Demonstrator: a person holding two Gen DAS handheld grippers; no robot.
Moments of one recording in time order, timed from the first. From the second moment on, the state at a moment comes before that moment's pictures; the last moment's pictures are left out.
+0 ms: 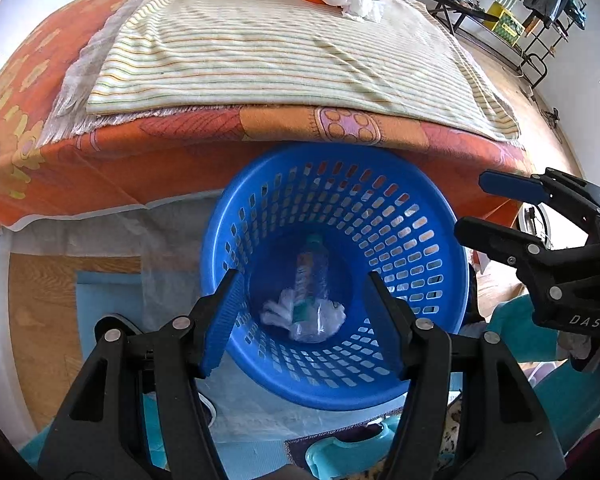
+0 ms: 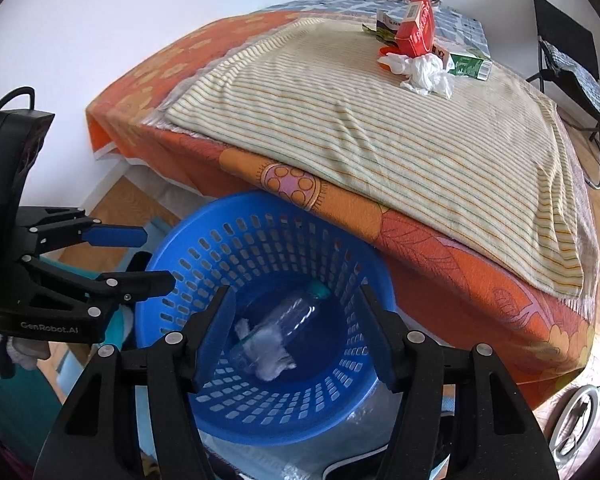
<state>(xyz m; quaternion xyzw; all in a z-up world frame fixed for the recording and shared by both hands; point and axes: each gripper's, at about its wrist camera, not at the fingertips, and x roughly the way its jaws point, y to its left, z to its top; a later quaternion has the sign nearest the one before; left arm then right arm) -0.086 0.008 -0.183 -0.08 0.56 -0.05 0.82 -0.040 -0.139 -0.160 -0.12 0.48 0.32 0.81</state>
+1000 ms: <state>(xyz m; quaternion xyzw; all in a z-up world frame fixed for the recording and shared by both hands) -0.005 0.033 -0.100 -0.11 0.48 -0.03 0.87 0.015 -0.167 -0.108 -0.02 0.46 0.28 0.84</state>
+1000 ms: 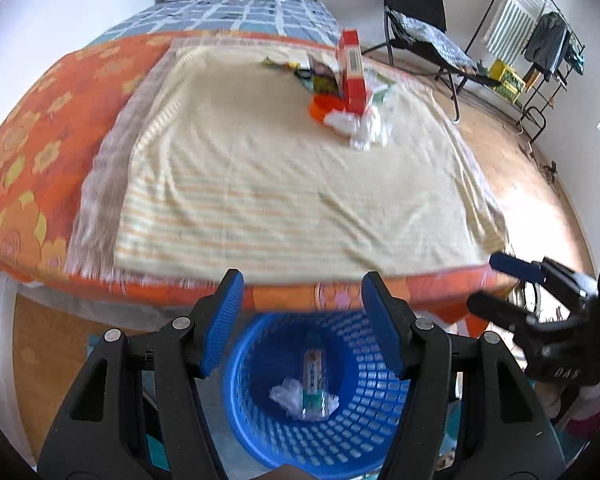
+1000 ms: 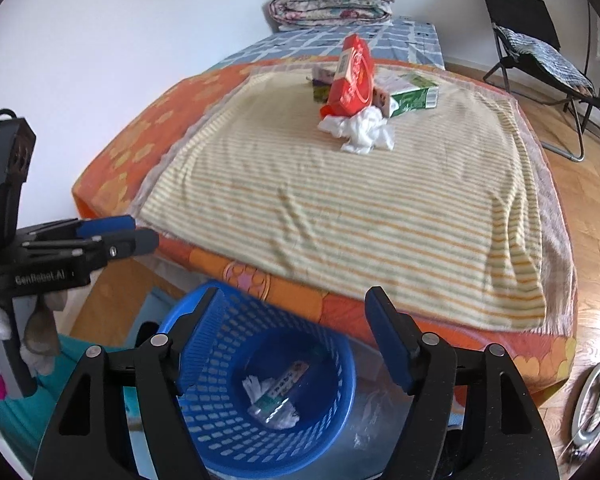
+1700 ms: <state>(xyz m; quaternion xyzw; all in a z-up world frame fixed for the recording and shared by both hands) 0.126 0.057 -0.078 -0.18 0.46 -0.03 0.87 0.107 -0.156 -0.064 -0.01 0.39 0.25 0.89</state>
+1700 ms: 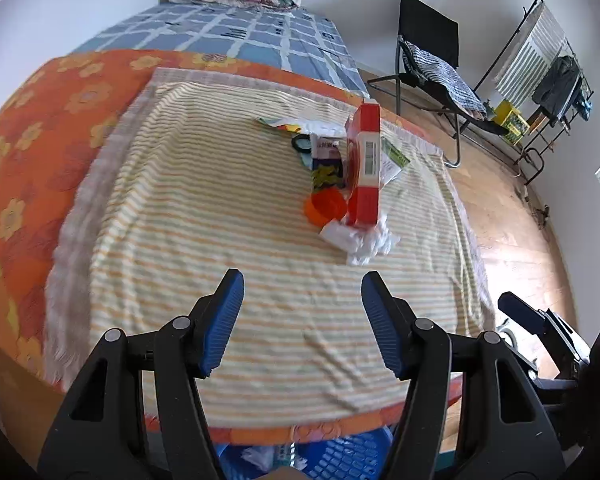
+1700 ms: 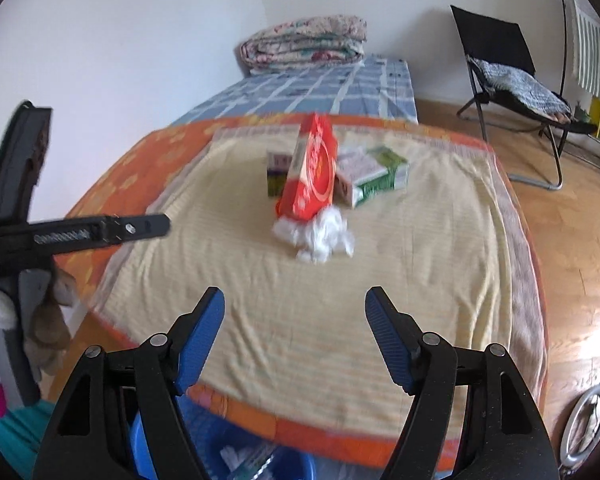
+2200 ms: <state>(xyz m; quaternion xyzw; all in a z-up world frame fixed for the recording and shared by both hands) 0.212 0.081 -0.098 -0.26 0.46 -0.05 0.85 0.195 -0.109 -0.084 0.00 0.42 0.25 0.87</state>
